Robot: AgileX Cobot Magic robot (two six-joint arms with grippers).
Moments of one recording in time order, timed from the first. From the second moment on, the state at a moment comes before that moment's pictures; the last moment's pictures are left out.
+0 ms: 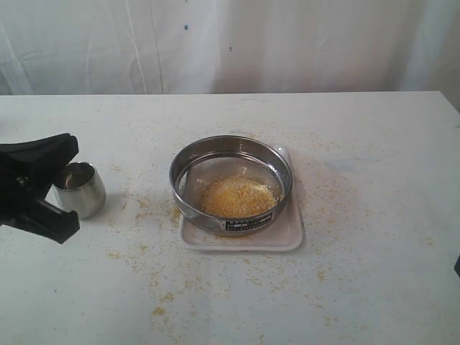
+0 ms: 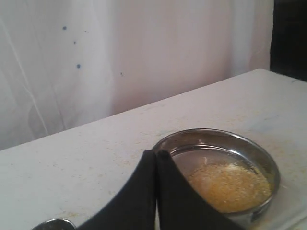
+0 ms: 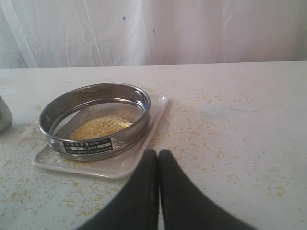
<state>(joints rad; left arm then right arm) -0.46 0.92 -0.26 -0.15 -0.54 0.17 0.32 0.01 -0.01 0.06 0.22 0.04</state>
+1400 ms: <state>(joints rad) -0.19 0.01 0.02 0.44 -0.05 -0.51 0.32 0.01 -0.01 0.06 0.22 0.04</state>
